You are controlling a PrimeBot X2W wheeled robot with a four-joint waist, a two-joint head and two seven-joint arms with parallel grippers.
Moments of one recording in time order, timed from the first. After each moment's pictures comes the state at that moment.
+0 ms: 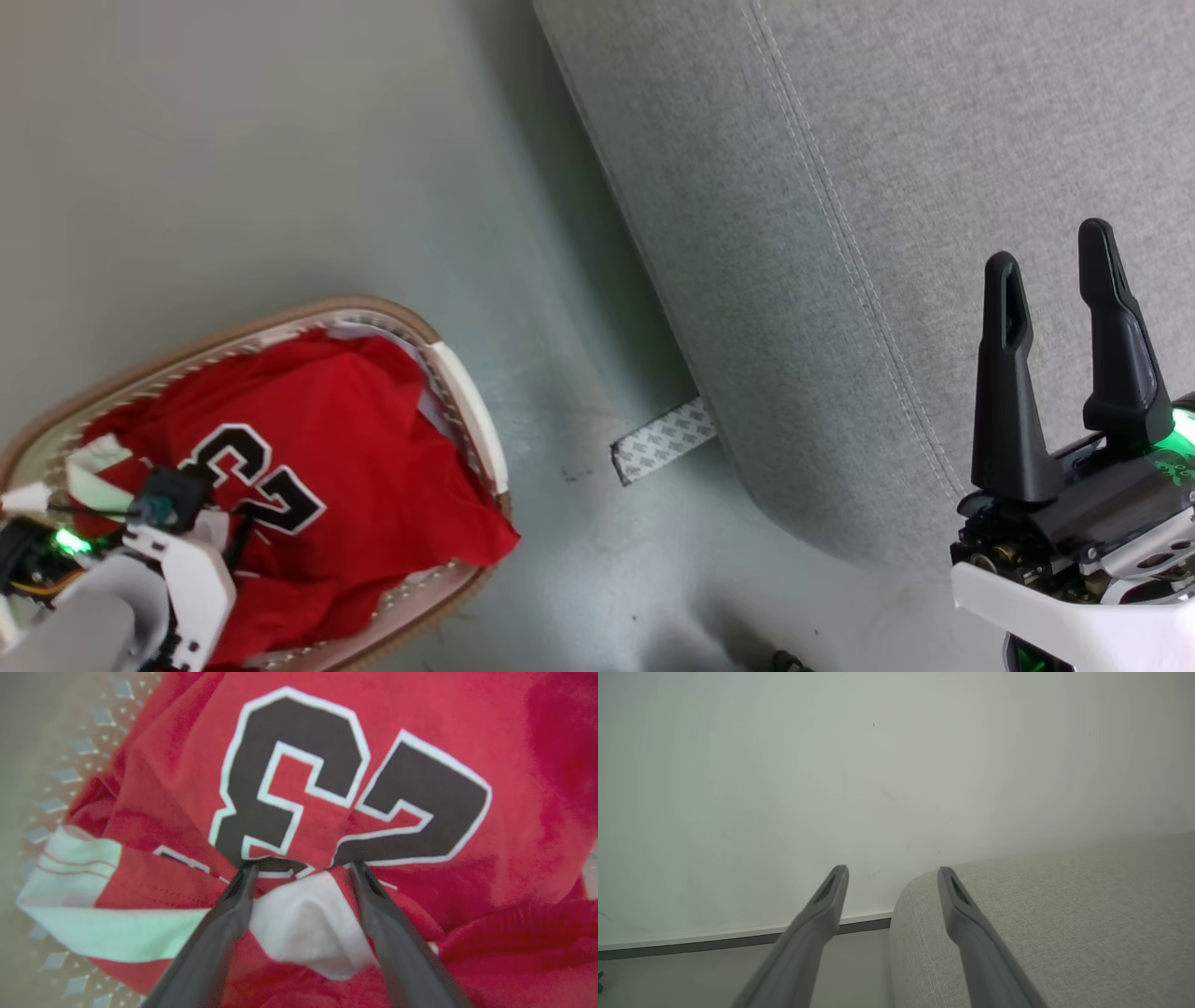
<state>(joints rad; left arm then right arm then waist) -0.65 0.56 -0.90 1.02 -0.51 -0.13 -0.18 -0.24 -0.05 0.19 -0.37 0.39 0.13 -0.26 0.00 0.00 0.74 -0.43</state>
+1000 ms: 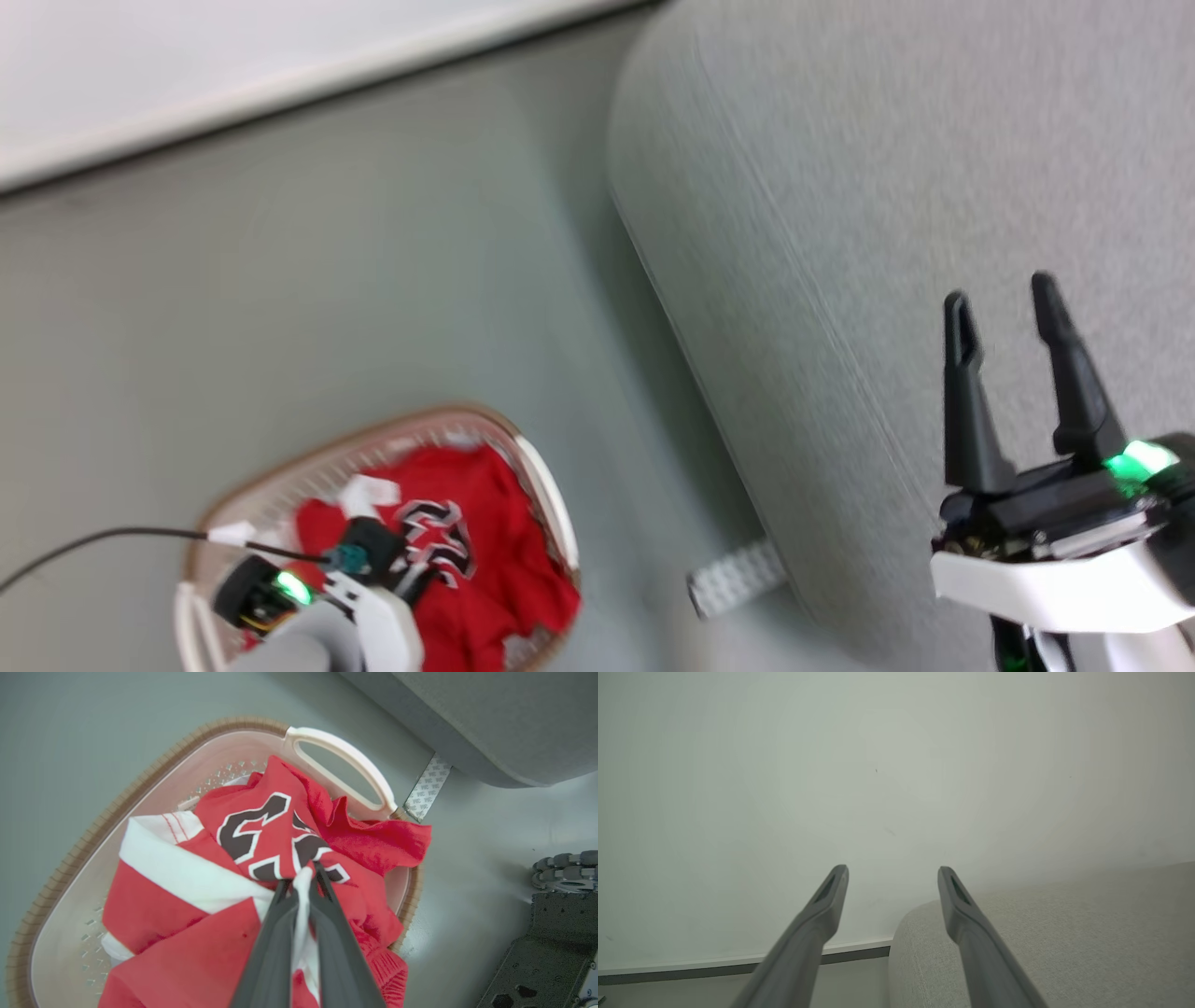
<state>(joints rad) -0.68 0.34 -1.17 1.06 -0.67 -0.13 -0.25 -0.23 -0.05 0.15 -0.16 0.32 0.13 -0.26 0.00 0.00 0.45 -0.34</state>
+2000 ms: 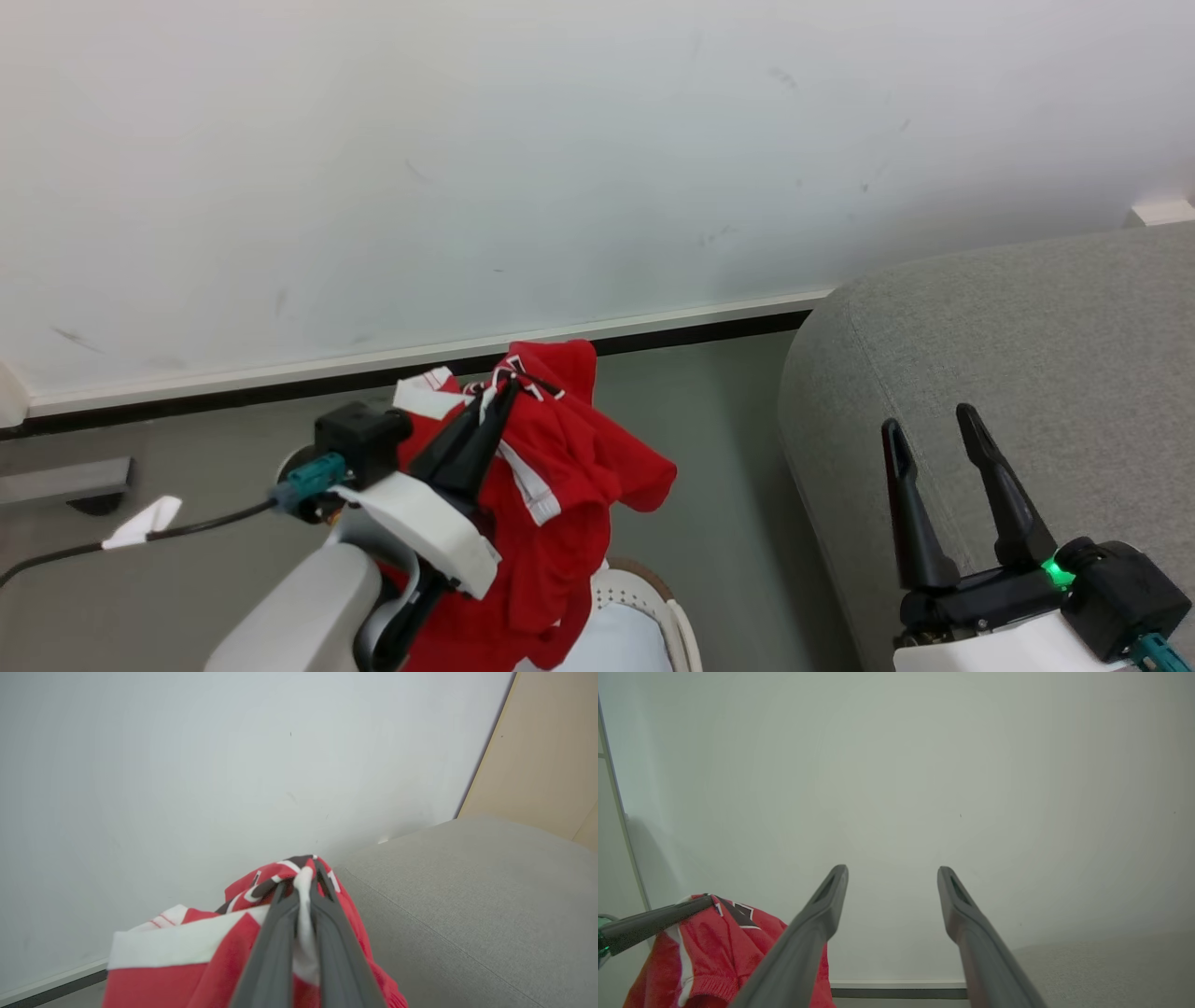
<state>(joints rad) -0.53 0.31 -0.68 0.44 -0.63 -0.09 -0.26 -0.10 -0.05 0.17 -0.01 0.30 0.13 -0.26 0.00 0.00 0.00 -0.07</state>
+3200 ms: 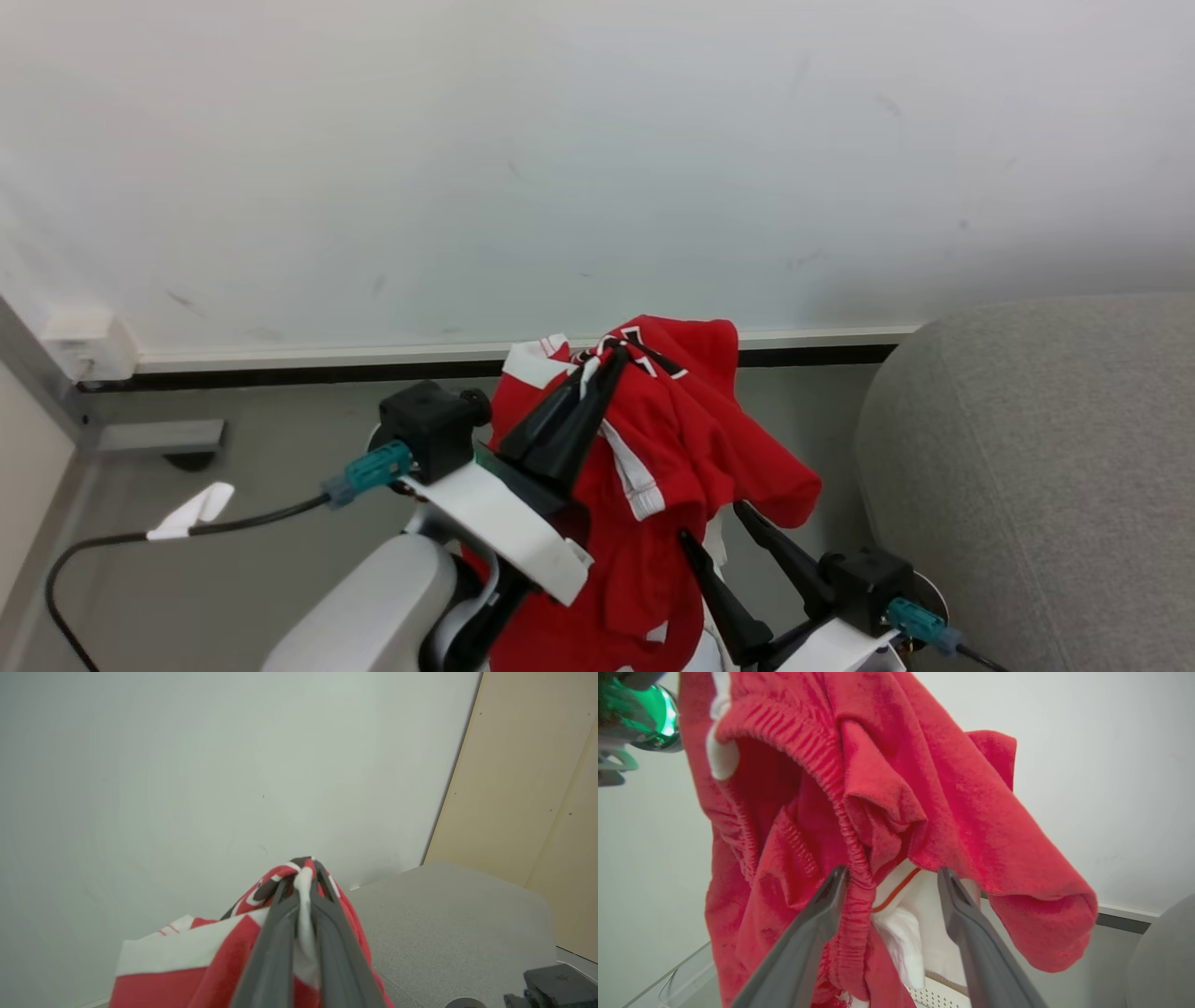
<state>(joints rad) -0.54 0.27 -0.69 0.17 -0.66 -0.06 -0.22 -0.30 -0.05 0.62 0.47 0.47 0.13 -0.26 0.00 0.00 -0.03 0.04</state>
